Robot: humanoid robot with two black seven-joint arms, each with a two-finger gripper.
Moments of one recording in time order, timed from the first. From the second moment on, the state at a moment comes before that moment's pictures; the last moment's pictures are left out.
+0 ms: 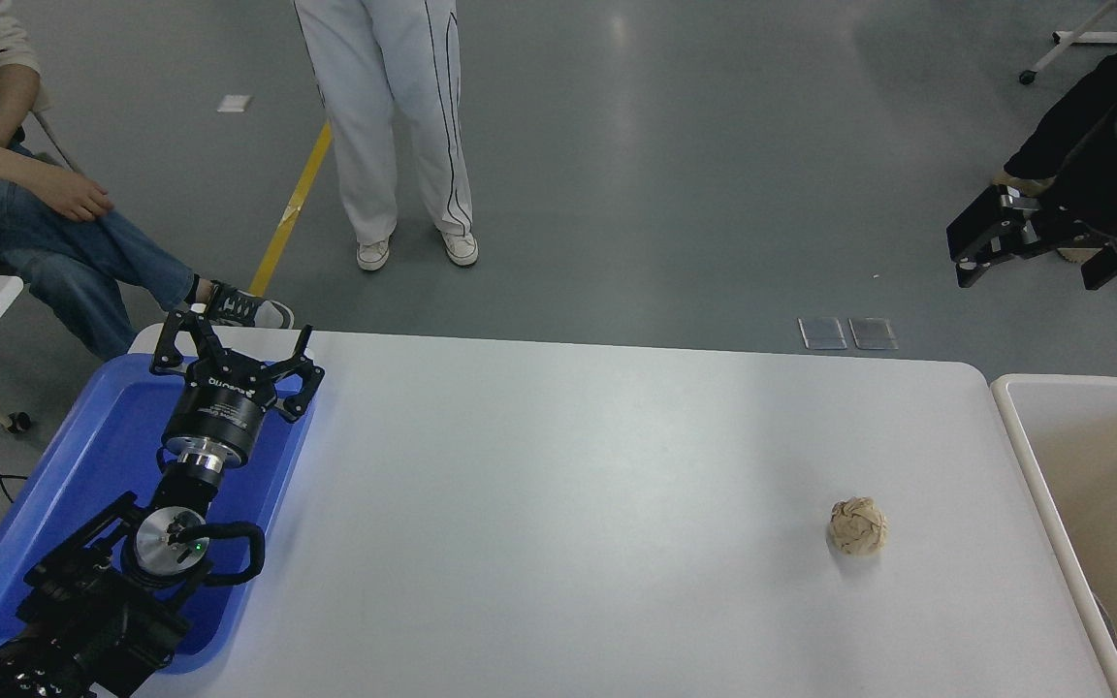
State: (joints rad) left arm -0.52 0.21 -0.98 -0.54 -0.09 -0.62 -0.36; right arm 2.27 -0.42 -1.41 1.21 -0.23 0.79 -0.06
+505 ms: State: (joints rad) left arm -0.52 0.21 -0.97 -0.54 -0.09 -0.62 -0.36; right arm 2.27 -0.42 -1.40 1.21 -0.23 0.79 -0.06
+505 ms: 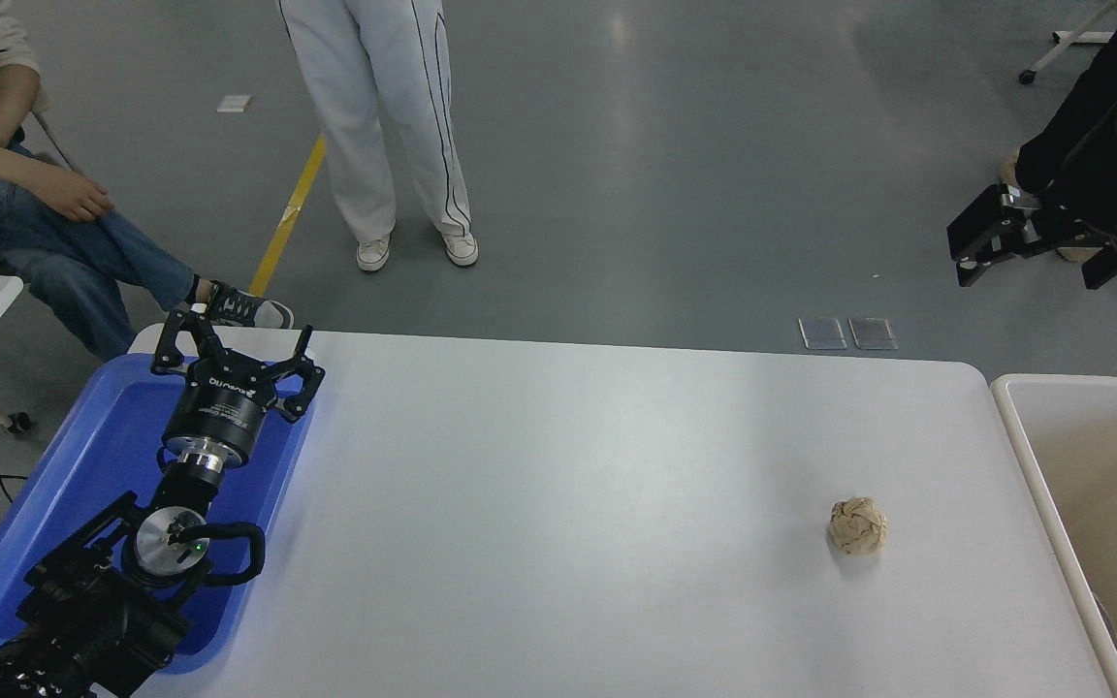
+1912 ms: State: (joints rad) left arm -0.52 0.21 -0.98 -0.54 -0.09 -0.62 -0.36; right arm 2.18 -0.40 -1.38 1.20 -0.13 0.79 -0.06
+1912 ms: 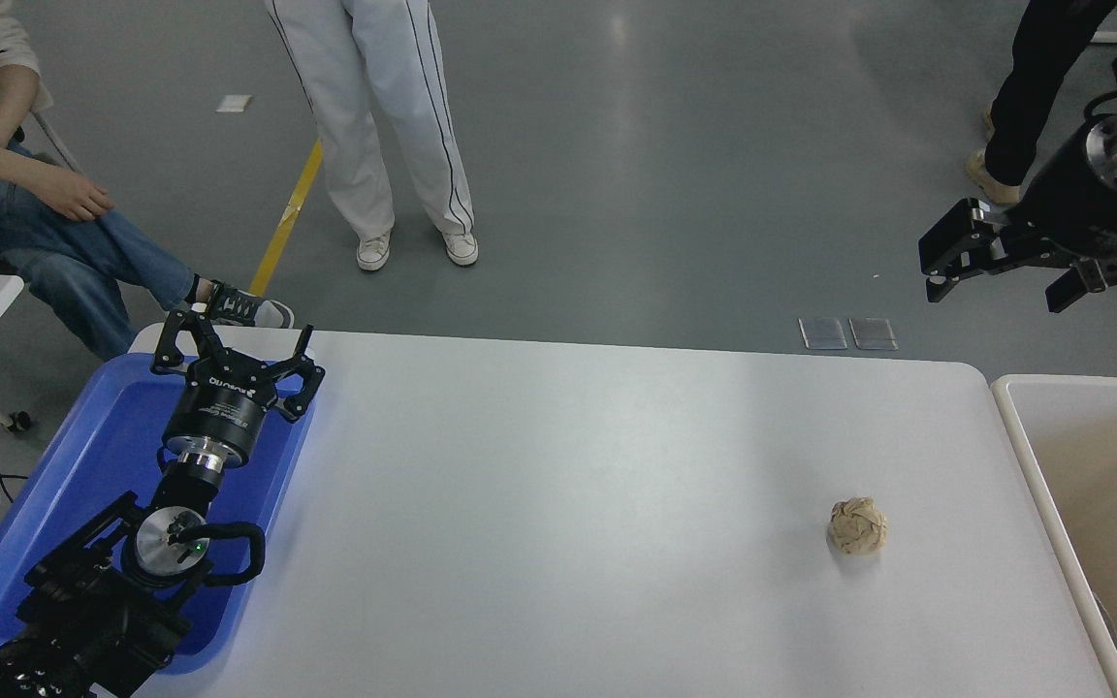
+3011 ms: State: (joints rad) left arm -0.52 0.21 -0.98 -0.54 -0.09 -0.62 -0.36; right arm 1.91 -0.35 -1.28 1.20 -0.14 0.65 -0.06
